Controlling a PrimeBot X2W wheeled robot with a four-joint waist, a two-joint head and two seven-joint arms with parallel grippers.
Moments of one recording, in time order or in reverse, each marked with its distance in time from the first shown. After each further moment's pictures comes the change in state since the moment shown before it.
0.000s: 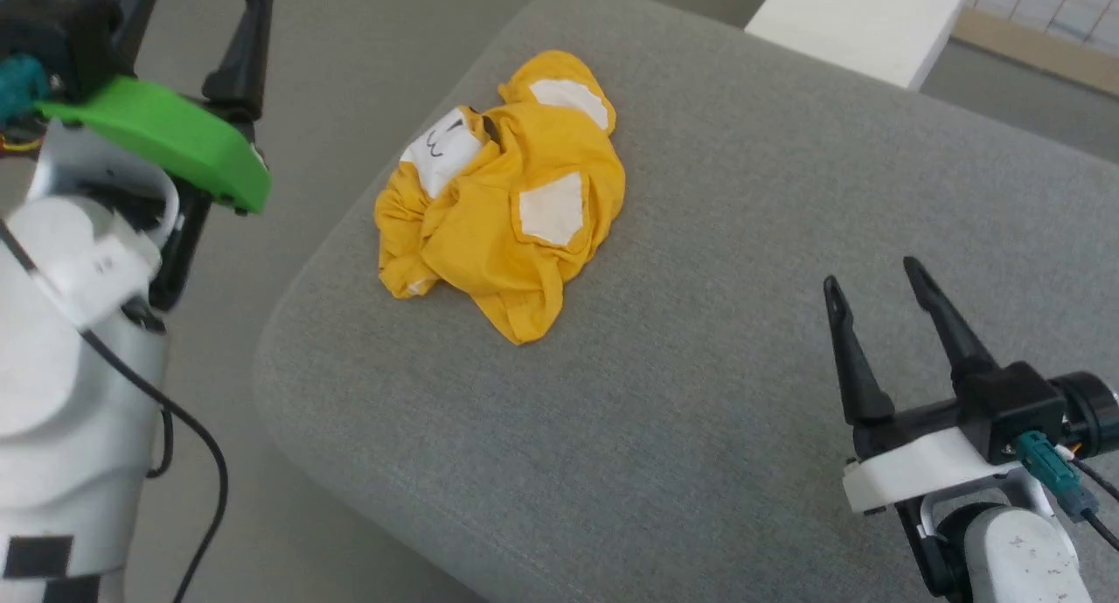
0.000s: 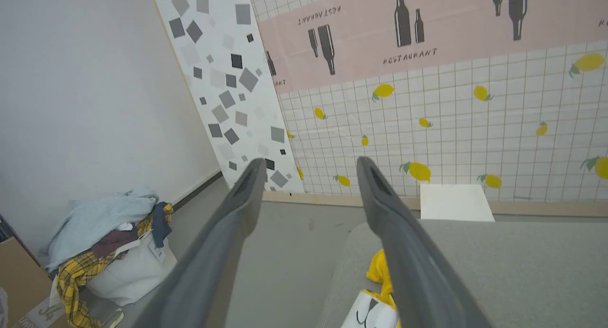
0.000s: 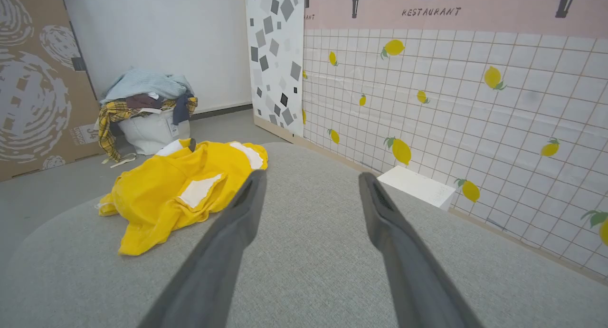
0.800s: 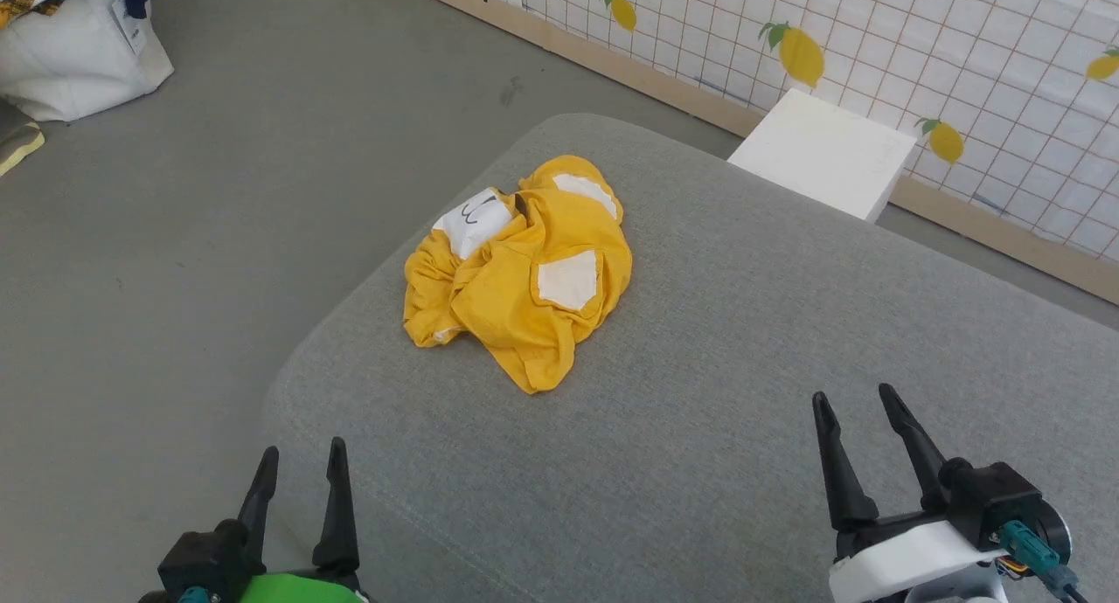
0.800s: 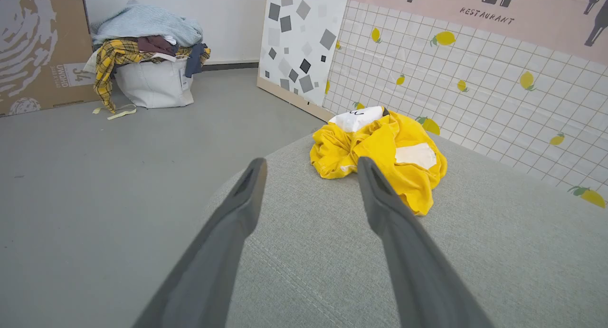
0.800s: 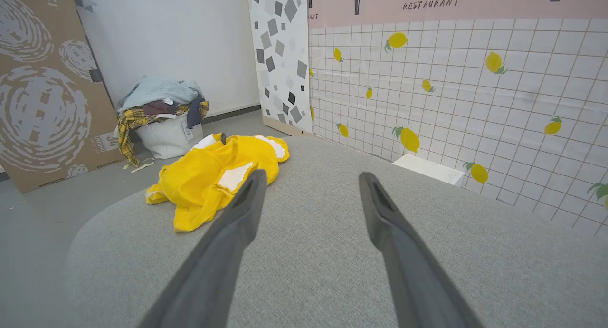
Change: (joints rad) left arm 0.855 -0.356 0.217 -0.098 0.149 0.049 -0.297; right arm 0.120 0.000 0.010 0.207 0.175 0.000 -0.125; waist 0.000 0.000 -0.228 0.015
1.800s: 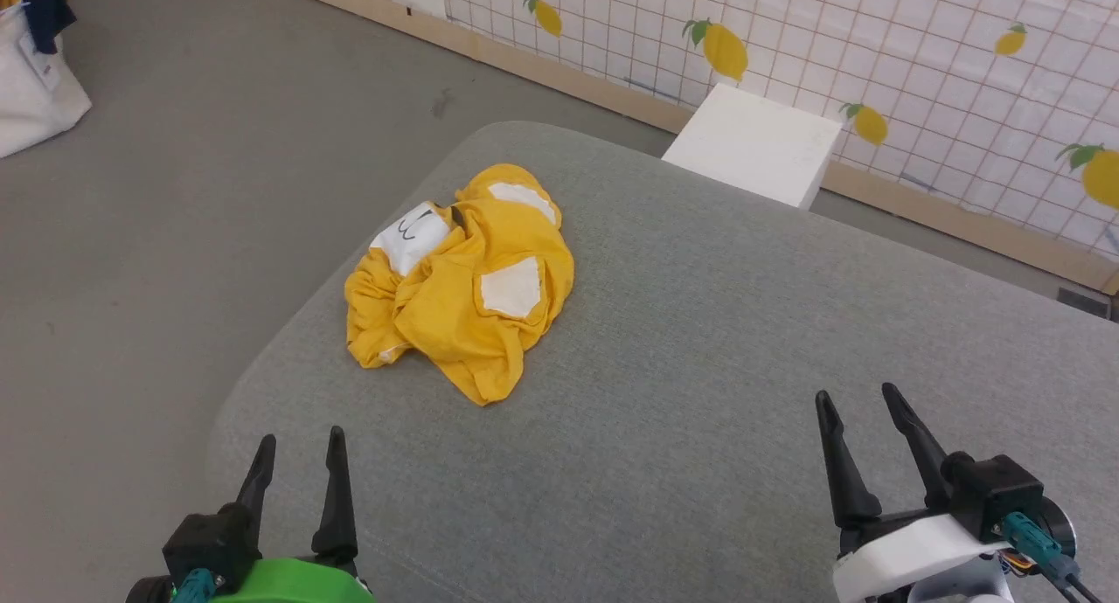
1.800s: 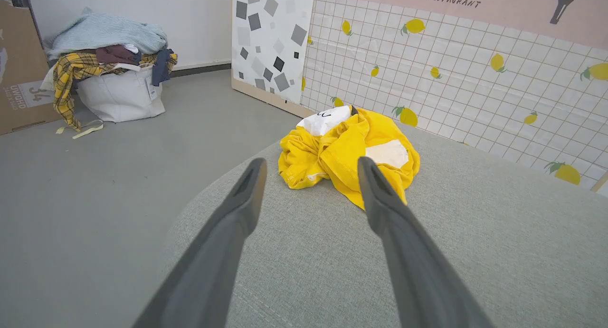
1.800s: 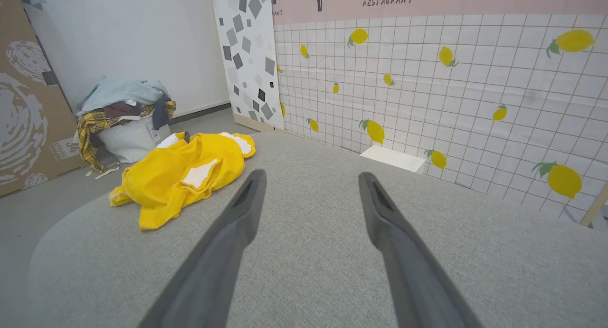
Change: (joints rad) left arm -0.018 0.000 0.005 -0.018 0.045 0.016 0.046; right arm 0.001 0.000 -0.008 -0.018 0.000 0.000 0.048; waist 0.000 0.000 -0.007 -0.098
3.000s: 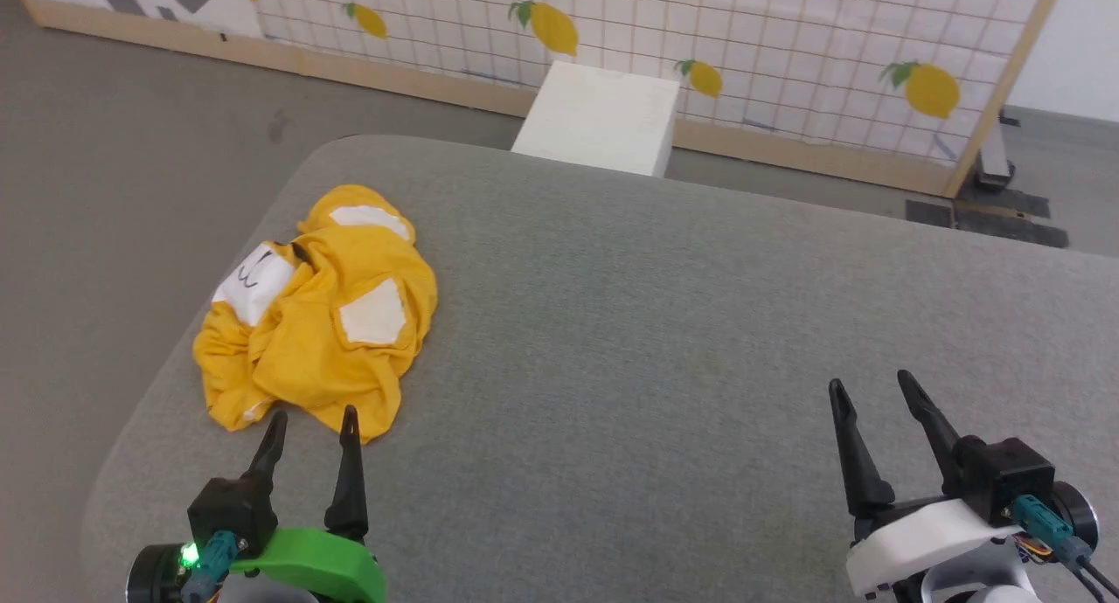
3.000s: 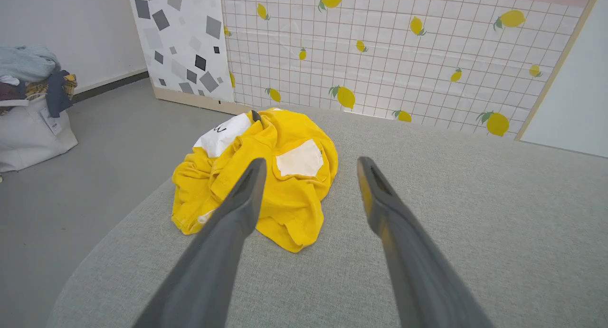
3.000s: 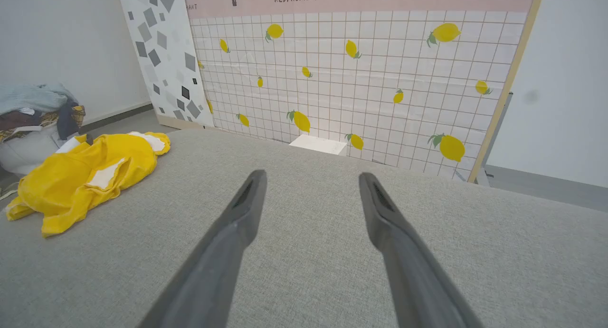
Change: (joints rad) left arm -0.045 0.000 -0.017 -0.016 0.072 0.019 0.074; right arm 0.000 0.000 -0.033 -0.063 -0.042 0.000 0.075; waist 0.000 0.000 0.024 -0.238
